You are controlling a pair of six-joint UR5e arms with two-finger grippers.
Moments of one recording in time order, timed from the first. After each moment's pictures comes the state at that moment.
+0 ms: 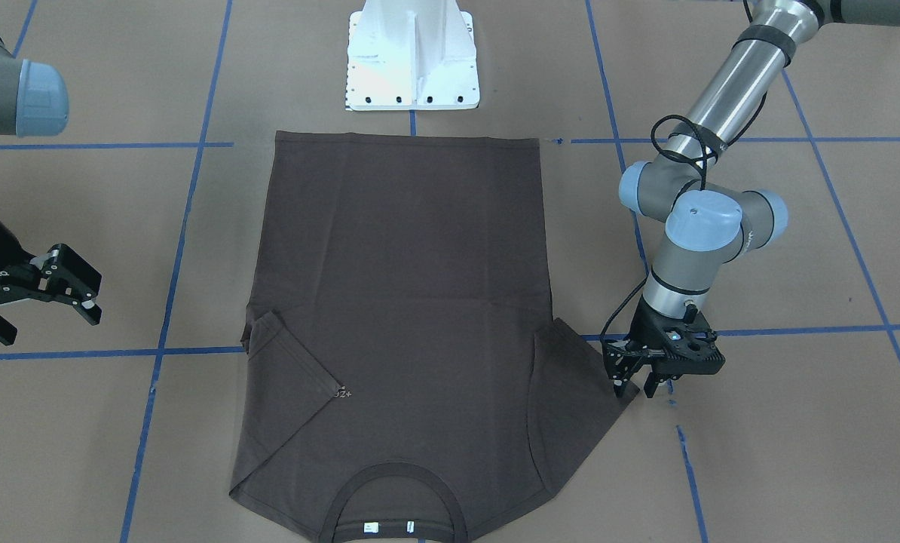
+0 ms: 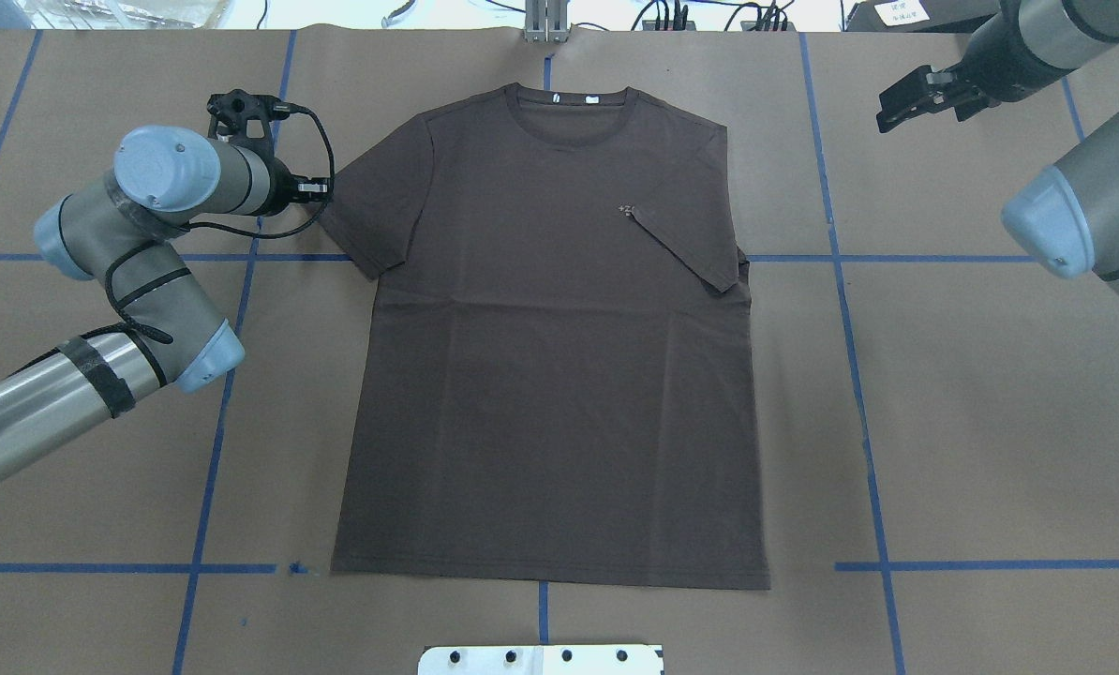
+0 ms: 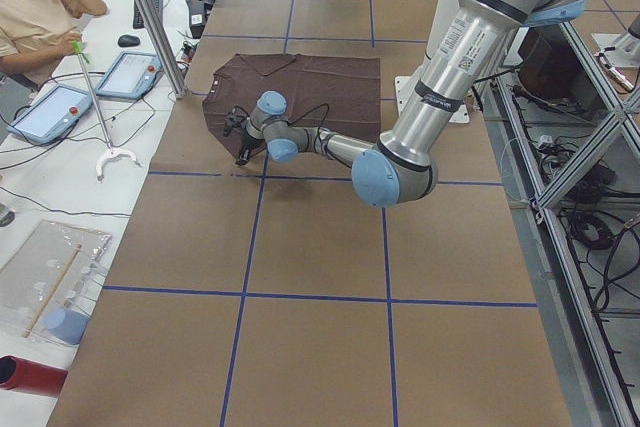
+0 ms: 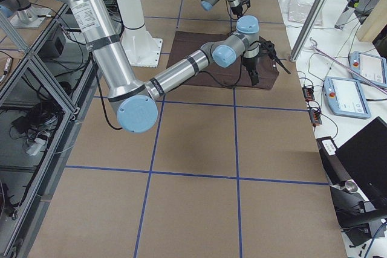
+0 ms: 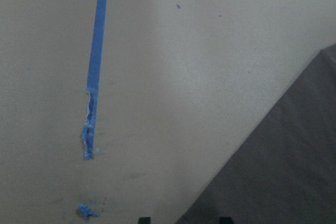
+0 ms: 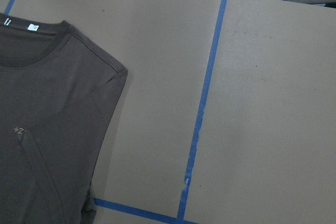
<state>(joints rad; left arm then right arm) -0.80 -2.13 -1.17 -2.38 -1.70 -1.02 1.12 -1.17 1.73 -1.40 2.15 0.59</state>
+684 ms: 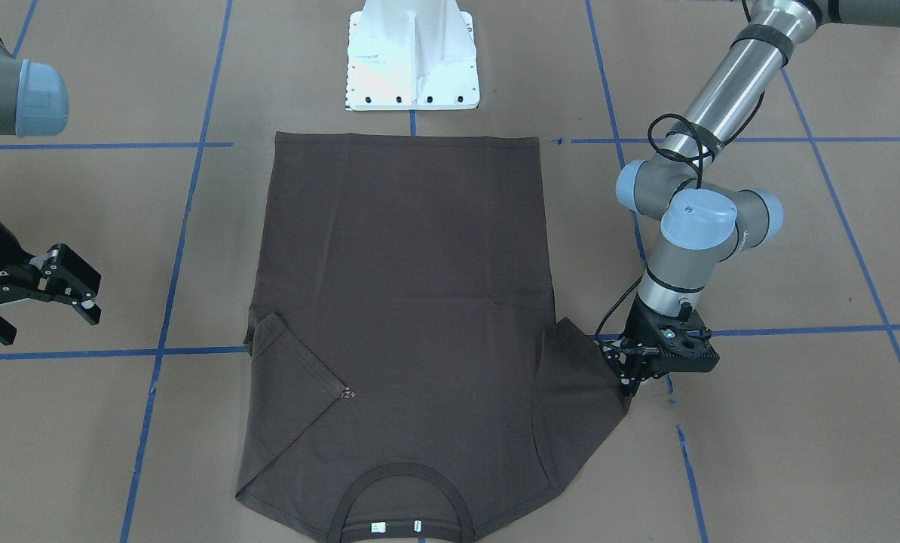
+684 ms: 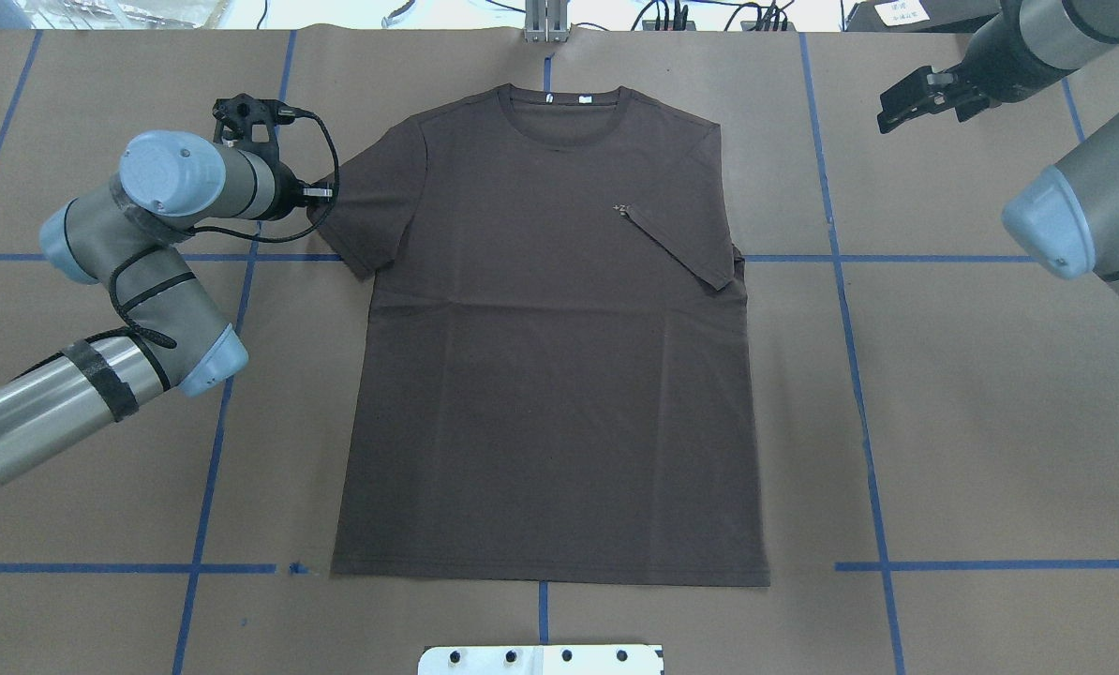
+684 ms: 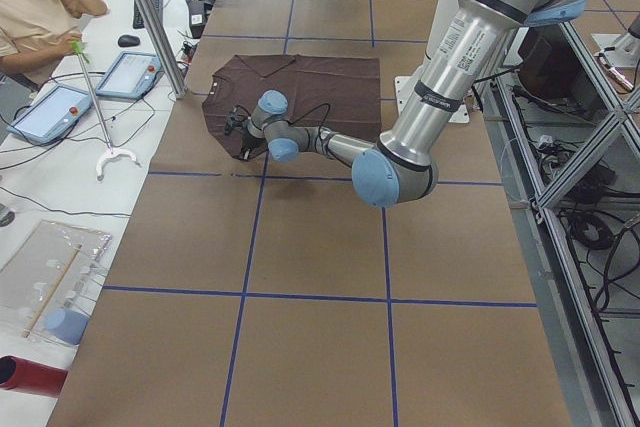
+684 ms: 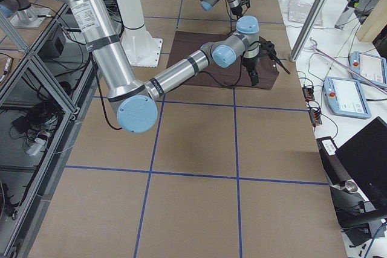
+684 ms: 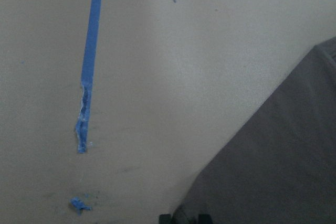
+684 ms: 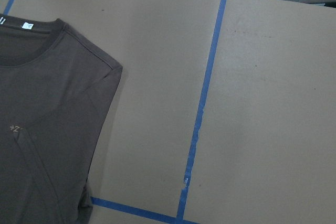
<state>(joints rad) -0.79 -2.13 -1.18 -2.38 -1.70 -1.03 1.12 -1.17 1.73 -1.40 2.15 0.59</state>
